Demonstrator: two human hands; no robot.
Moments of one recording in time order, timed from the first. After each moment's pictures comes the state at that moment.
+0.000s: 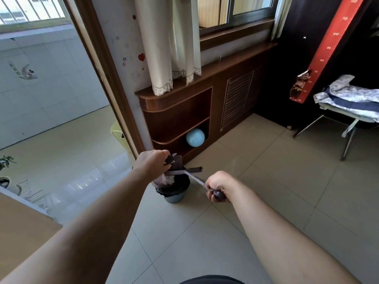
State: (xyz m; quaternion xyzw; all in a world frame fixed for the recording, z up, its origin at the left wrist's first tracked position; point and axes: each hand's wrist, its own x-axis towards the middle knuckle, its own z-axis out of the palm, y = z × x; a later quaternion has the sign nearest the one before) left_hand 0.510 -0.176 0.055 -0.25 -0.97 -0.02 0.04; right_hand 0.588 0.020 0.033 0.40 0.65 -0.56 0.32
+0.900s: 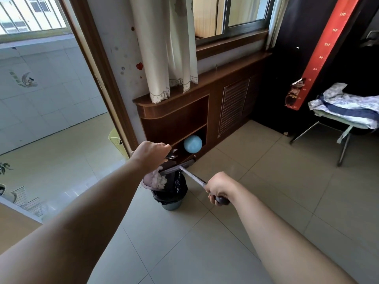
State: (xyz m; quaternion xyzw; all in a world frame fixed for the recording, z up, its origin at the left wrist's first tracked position) left_hand 0.489 -0.162 0.088 -0.35 -0.90 0.22 0.14; right_hand 0.588 0.037 0.038 0.40 0.70 -0.54 0.26
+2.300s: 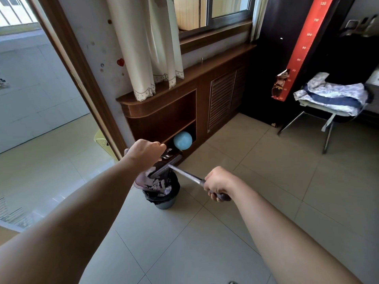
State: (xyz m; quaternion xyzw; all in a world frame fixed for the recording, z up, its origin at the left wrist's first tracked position) left_hand 0.456 -0.142 0.066 -0.37 -0.88 0.27 0.12; right_hand 0.586 0.064 0.041 0.36 0.76 -0.48 0.26
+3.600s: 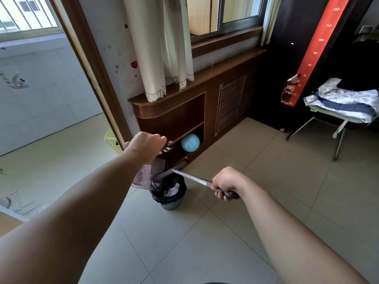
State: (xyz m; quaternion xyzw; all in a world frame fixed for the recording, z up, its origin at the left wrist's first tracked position) left_hand 0.467 -0.161 0.097 -0.34 -0.89 0.27 0.13; right_hand 0.591 0.056 0.045 0.33 0.76 -0.48 0.28
